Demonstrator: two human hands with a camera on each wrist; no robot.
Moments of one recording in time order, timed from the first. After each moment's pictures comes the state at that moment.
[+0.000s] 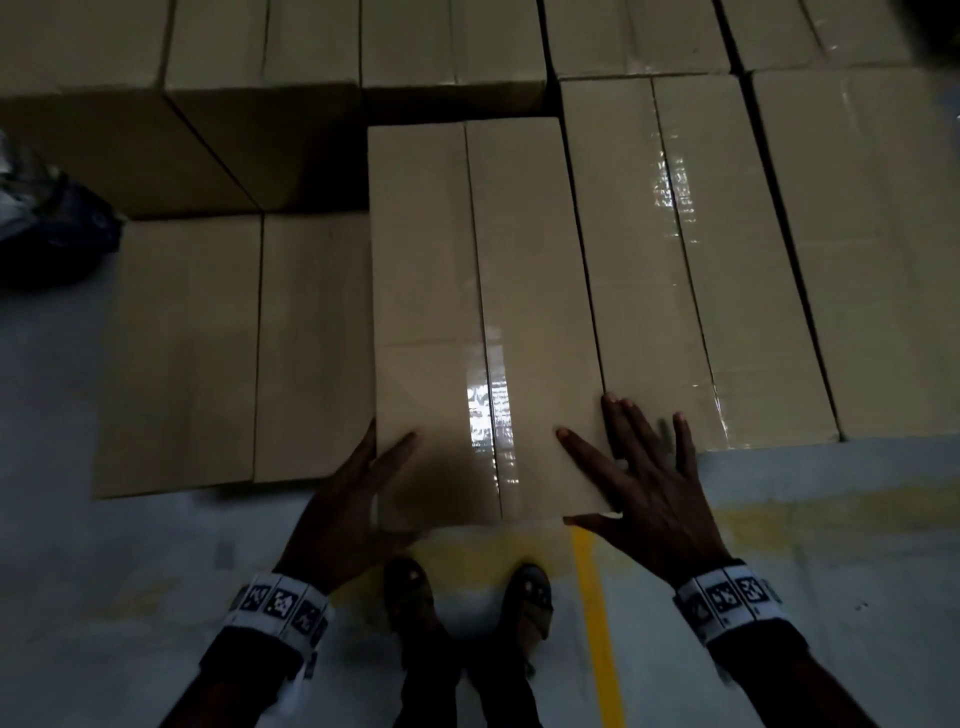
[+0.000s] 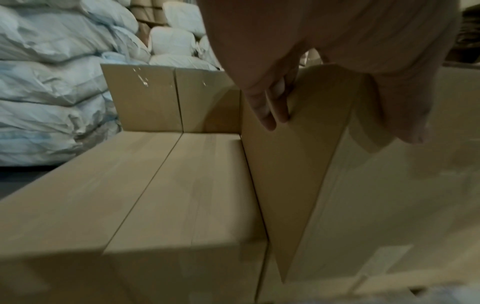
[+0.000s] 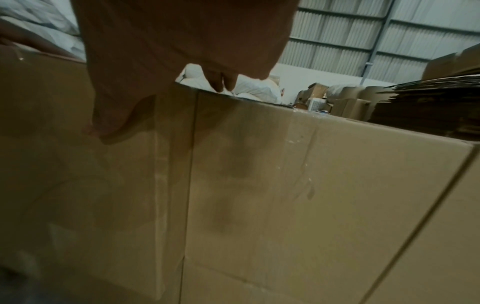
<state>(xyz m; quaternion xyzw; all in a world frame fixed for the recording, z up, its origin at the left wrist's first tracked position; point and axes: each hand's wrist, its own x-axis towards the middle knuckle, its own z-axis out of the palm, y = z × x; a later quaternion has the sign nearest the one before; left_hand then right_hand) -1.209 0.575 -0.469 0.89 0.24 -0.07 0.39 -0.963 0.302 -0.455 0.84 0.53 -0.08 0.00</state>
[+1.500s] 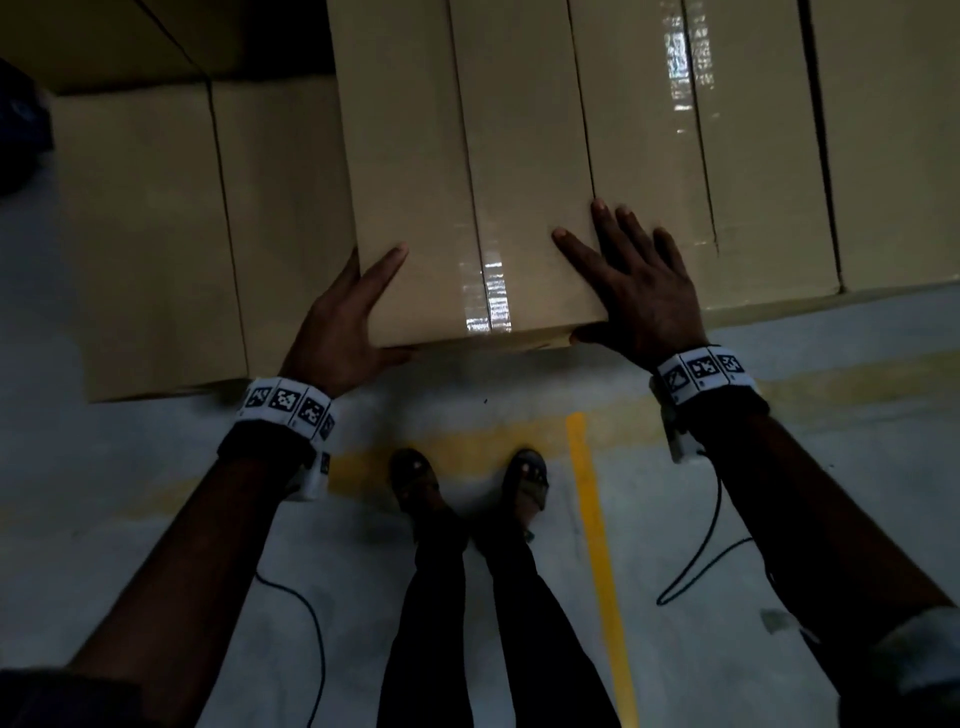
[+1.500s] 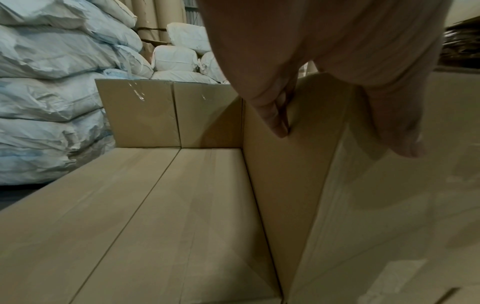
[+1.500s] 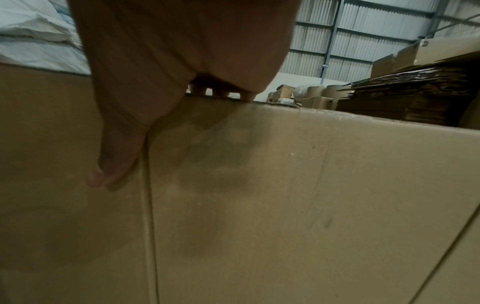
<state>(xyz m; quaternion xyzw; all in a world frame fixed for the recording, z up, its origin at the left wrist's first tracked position) -1.167 0.608 -0.466 0.89 0.24 -0.03 0.40 -0.930 0.347 -0.449 0.88 0.47 -0.12 0.03</state>
